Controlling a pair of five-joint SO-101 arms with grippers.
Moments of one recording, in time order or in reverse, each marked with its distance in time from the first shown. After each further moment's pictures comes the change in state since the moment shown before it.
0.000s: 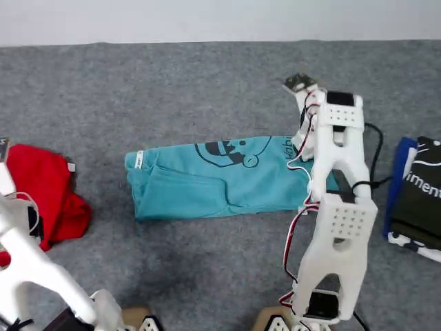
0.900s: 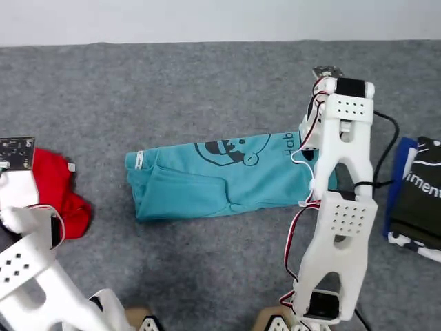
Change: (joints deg) left arm 6.8 -20.1 7.0 0.4 -0.3; right arm 0.8 1.7 -16.5 21.5 -27.3
